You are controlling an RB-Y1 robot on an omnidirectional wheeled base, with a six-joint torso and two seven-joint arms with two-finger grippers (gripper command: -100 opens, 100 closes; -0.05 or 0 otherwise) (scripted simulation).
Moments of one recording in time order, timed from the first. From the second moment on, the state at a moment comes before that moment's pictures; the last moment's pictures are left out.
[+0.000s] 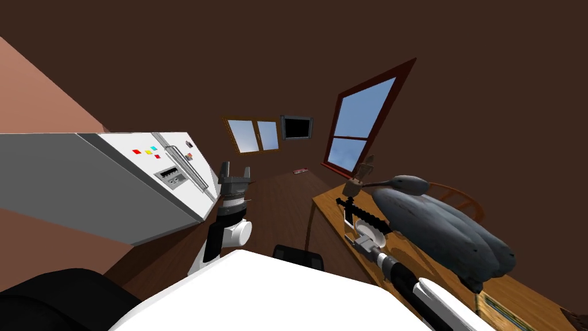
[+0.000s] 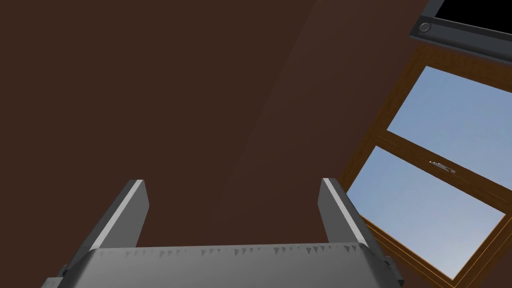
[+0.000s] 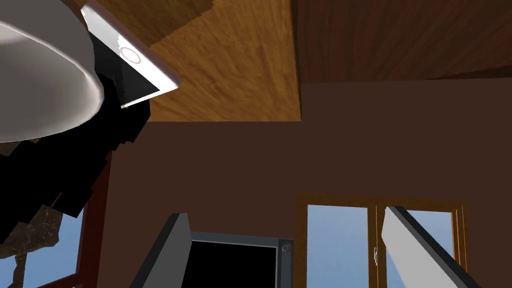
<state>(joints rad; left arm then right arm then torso) 0.47 -0.03 0.05 -2.35 0.11 -0.51 0.09 0.39 -0.81 0.24 -1.46 0.75 -0.35 0.34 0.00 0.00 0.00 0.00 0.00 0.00</state>
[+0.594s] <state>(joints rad) 0.47 -0.03 0.05 -2.35 0.11 -0.51 0.09 0.38 -0.91 0.31 -1.32 0.89 -0.29 0.37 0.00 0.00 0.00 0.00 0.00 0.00</state>
